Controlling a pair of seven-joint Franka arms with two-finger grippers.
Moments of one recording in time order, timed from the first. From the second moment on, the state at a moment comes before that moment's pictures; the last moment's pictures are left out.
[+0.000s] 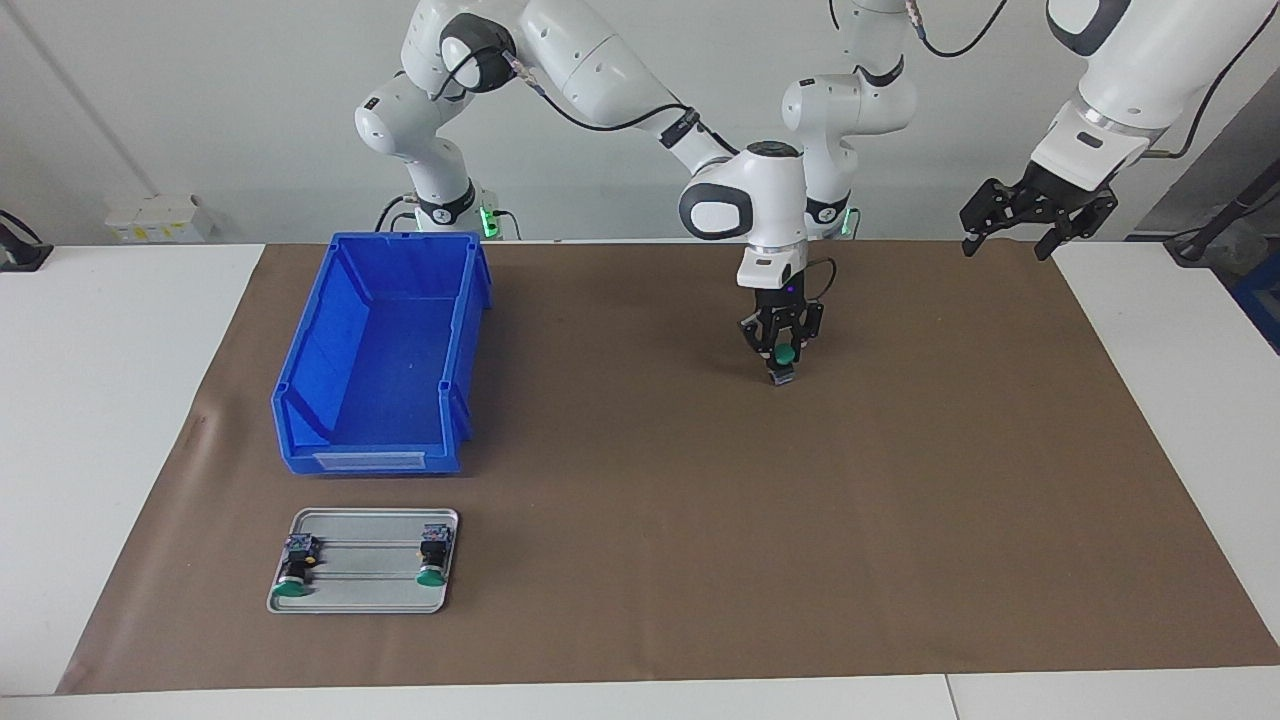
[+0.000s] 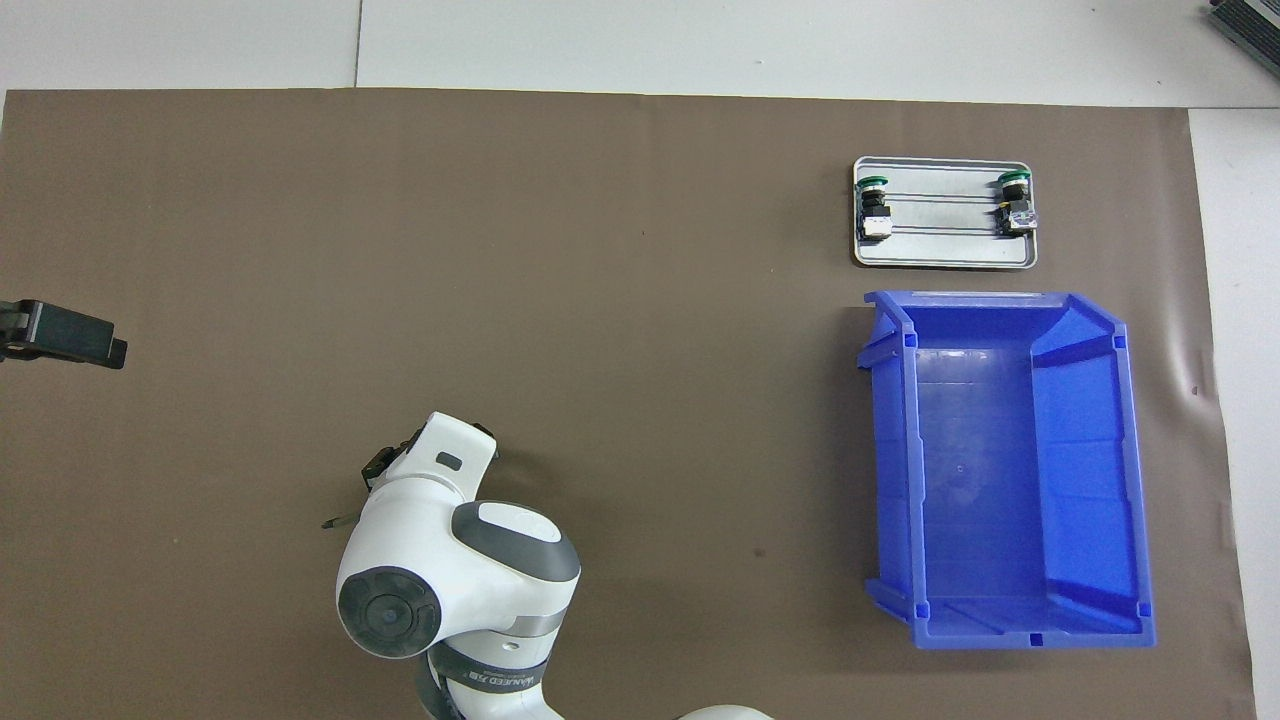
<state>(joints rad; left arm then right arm) -0.03 -0.04 0.02 -1.58 -0.03 1.49 0.11 0.96 0.63 -0.02 -1.51 -0.38 2.49 0.96</state>
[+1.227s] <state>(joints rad) -0.03 -0.04 0.02 -1.58 -0.03 1.49 0.11 0.41 0.09 -0.05 -1.76 -0.25 2.13 0.36</state>
